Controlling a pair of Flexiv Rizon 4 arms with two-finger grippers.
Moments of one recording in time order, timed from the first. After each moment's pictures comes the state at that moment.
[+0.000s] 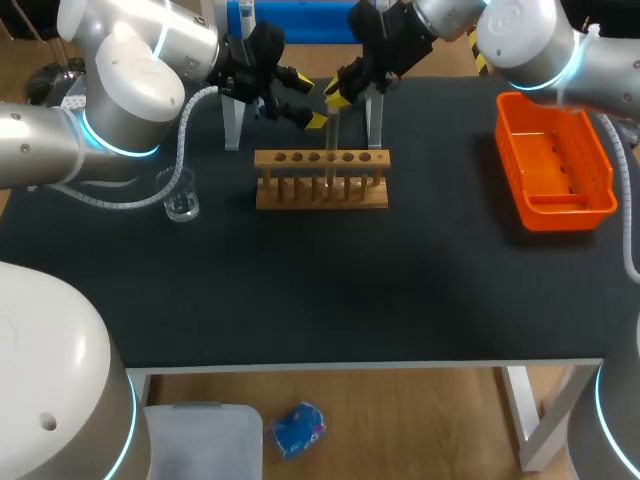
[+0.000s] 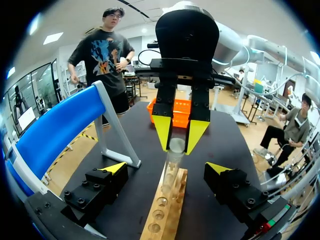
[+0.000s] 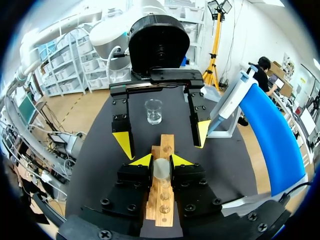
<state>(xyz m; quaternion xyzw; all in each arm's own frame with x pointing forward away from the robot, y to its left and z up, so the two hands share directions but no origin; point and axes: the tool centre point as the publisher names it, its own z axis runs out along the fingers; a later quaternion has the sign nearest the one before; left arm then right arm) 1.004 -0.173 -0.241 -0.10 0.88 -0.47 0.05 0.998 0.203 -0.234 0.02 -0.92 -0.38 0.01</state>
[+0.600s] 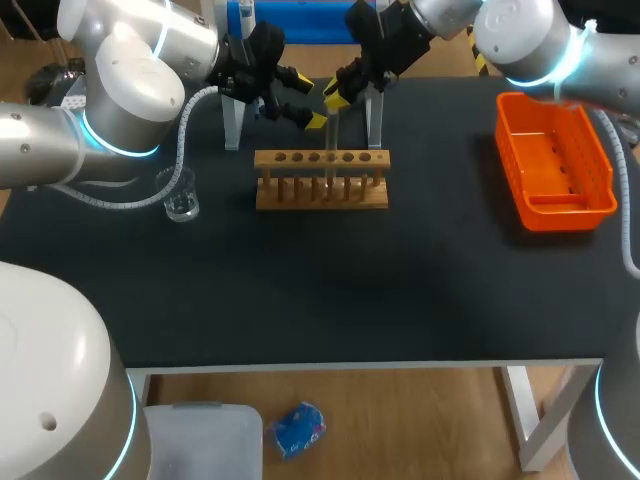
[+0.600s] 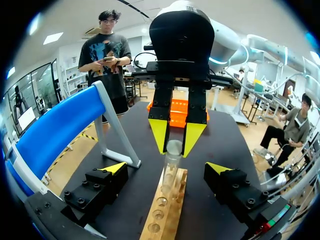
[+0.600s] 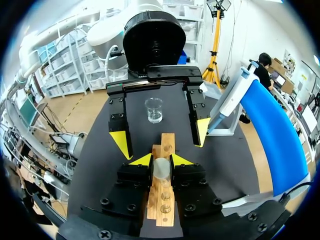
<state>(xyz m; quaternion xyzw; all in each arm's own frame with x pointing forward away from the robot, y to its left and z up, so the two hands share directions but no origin) 1.004 -0.173 -0.241 -0.10 0.88 -0.47 0.05 1.000 0.204 -0.238 0.01 -0.93 -0.38 0.02</state>
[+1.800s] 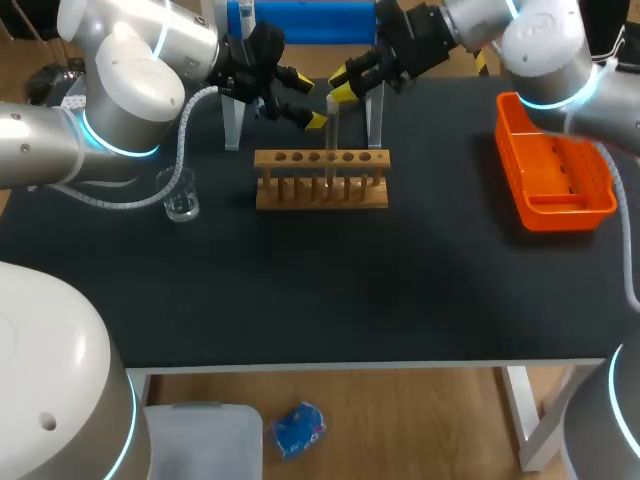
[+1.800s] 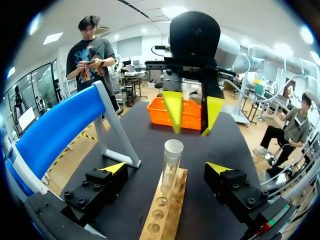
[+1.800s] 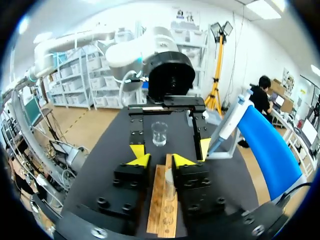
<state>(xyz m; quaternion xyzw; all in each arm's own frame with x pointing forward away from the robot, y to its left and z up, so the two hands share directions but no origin) 1.004 -0.173 -0.241 -0.10 0.88 -0.47 0.05 0.985 0.200 -0.207 0.05 -0.86 -0.50 0.02</state>
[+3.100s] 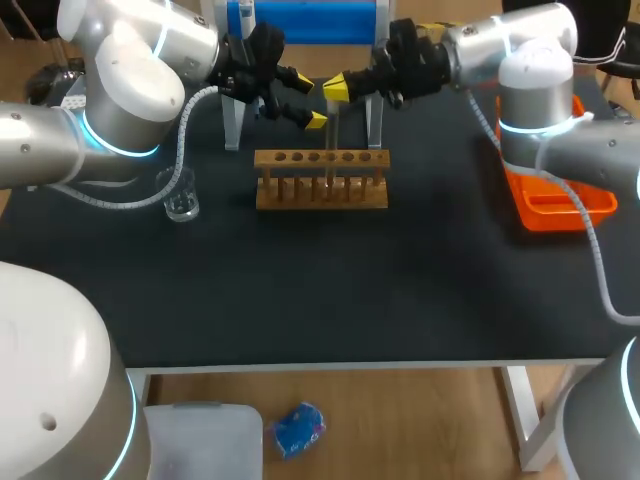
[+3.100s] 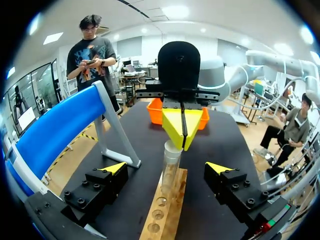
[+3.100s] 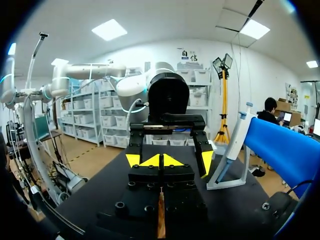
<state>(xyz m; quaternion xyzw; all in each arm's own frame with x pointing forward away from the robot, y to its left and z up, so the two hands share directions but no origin) 1.004 -0.173 -0.241 -0.10 0.88 -0.47 0.05 0.992 0.215 -0.214 0.06 -0.75 -0.66 0.07</state>
